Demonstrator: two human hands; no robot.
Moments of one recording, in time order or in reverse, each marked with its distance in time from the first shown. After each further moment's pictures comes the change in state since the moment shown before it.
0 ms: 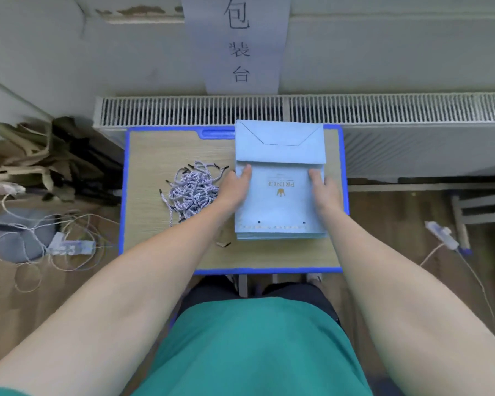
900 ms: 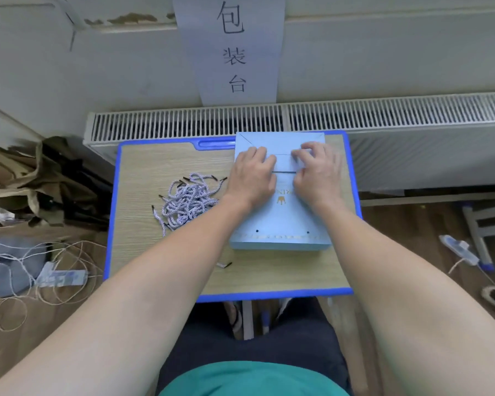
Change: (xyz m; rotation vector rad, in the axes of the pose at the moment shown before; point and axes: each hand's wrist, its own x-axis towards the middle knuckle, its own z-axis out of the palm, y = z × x) left_hand 0.041 0.011 0.021 0.829 0.306 0.989; right_hand 0.029 -0.022 0.036 -0.608 0.392 -0.963
